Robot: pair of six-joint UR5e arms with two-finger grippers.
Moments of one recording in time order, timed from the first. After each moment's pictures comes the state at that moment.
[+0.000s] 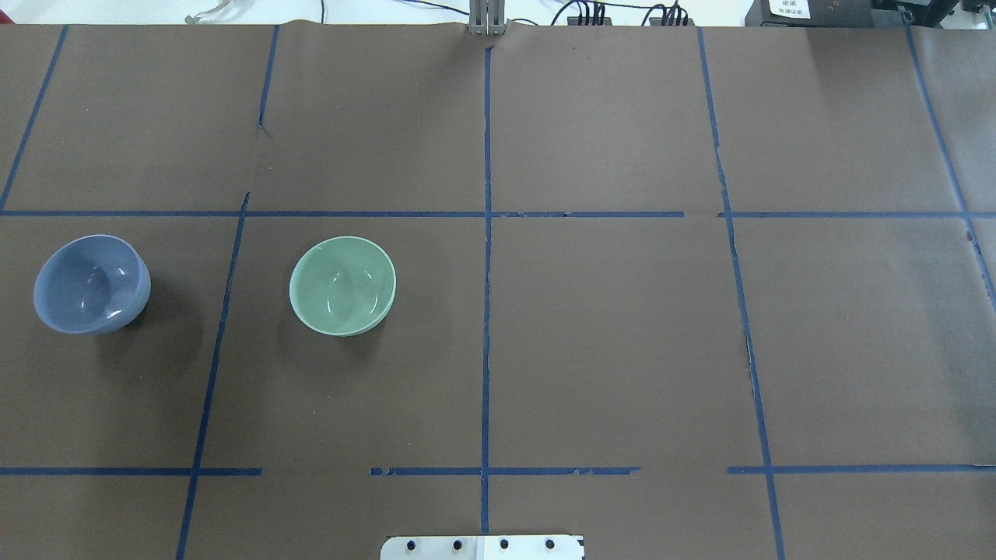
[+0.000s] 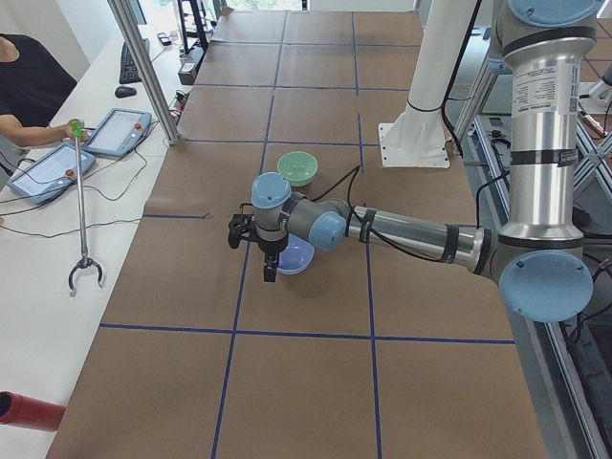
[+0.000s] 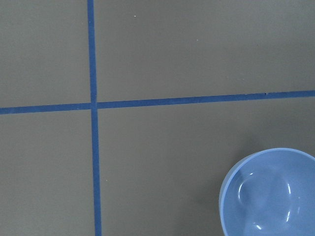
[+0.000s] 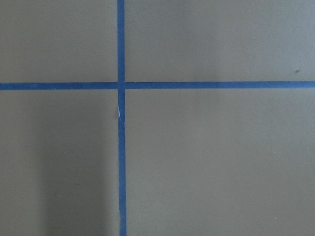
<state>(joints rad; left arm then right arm) -1.25 -1.50 -1.78 -1.87 -2.29 -0.50 1.58 -1.63 1.62 -1.55 2.27 0.03</state>
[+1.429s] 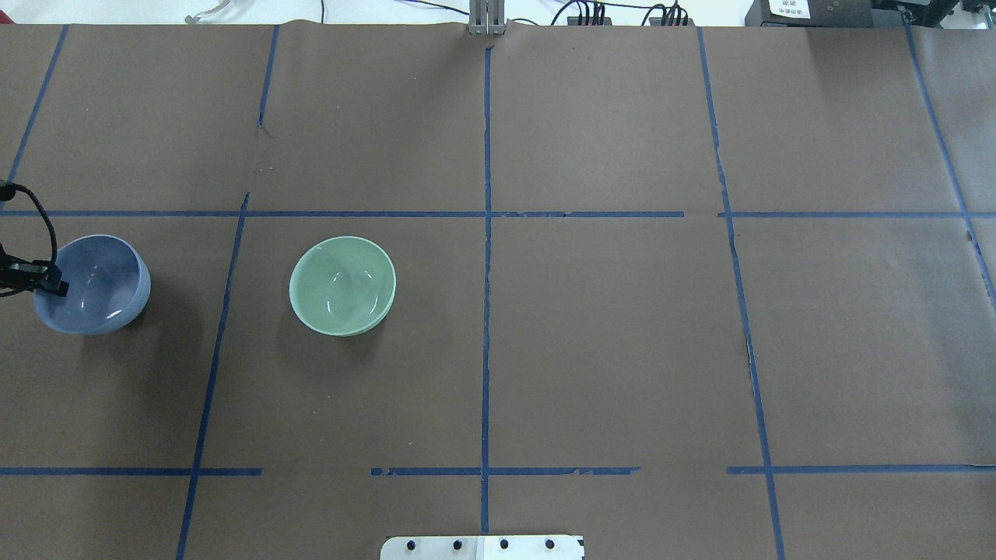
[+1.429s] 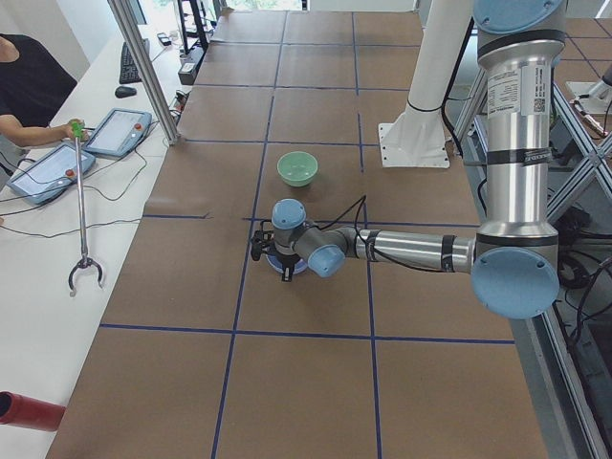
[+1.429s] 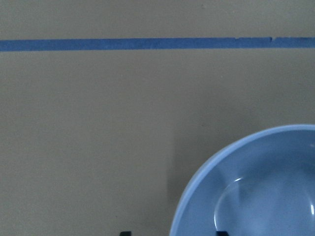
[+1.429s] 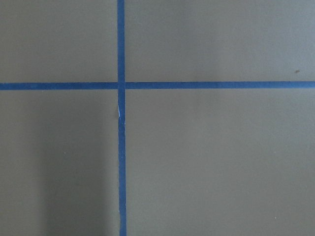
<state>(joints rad) -1.02 -1.49 -1.61 -2.20 -2.21 -0.72 1.58 -1.63 1.62 -1.55 2.27 0.03</state>
